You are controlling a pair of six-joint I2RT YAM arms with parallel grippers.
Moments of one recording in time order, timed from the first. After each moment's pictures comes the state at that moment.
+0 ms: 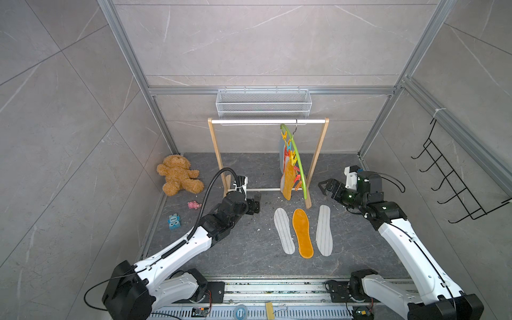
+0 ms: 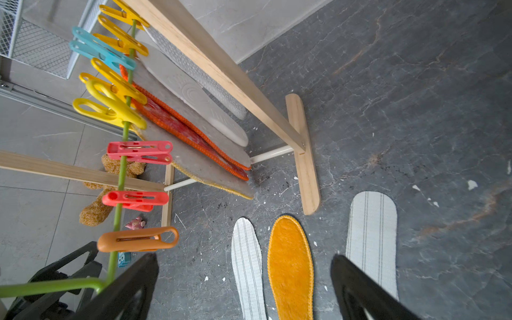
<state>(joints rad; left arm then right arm) -0.73 1.17 0.77 -0.07 -0.24 -0.35 0.14 1.05 0.97 -0.55 -0.27 0.58</state>
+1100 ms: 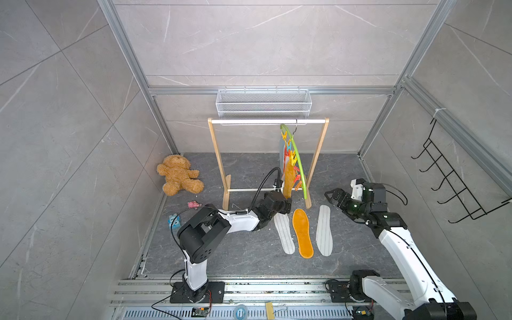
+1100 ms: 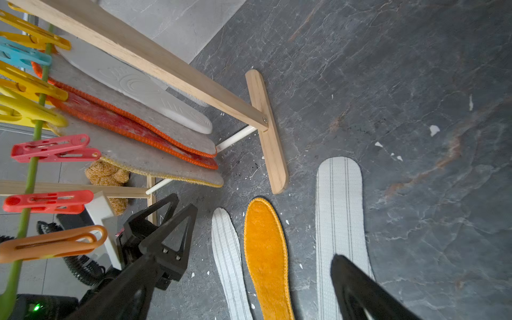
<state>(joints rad) -0.89 1.88 1.03 0.33 -0.26 -0.36 0.00 0.99 0.80 -0.52 -0.36 0.61</state>
